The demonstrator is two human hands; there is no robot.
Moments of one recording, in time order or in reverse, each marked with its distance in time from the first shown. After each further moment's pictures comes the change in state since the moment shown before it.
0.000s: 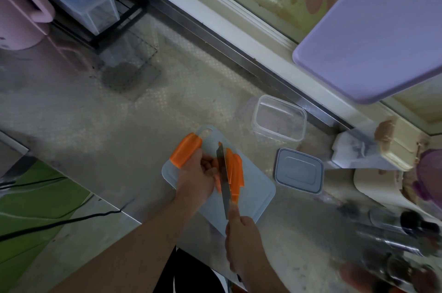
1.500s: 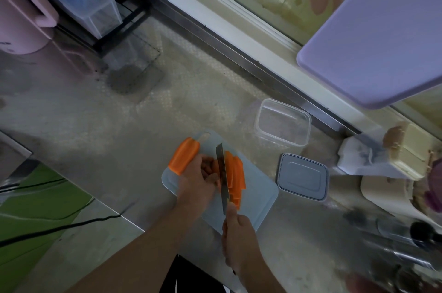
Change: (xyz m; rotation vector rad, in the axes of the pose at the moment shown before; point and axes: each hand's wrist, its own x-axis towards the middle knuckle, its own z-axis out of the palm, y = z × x) left_hand 0.001 -0.002 0.007 -0.070 0.021 -0.015; right_hand 0.030 0.007 0.011 0.072 -0.069 0.015
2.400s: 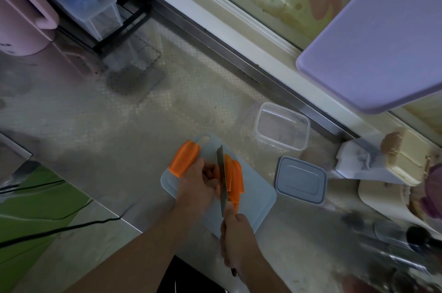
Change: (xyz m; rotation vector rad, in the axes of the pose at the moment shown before) left_hand -0.006 0.014 -0.008 0.150 -0.069 0.006; right_hand -0.006 -0.023 -0.005 0.068 -0.043 0.078
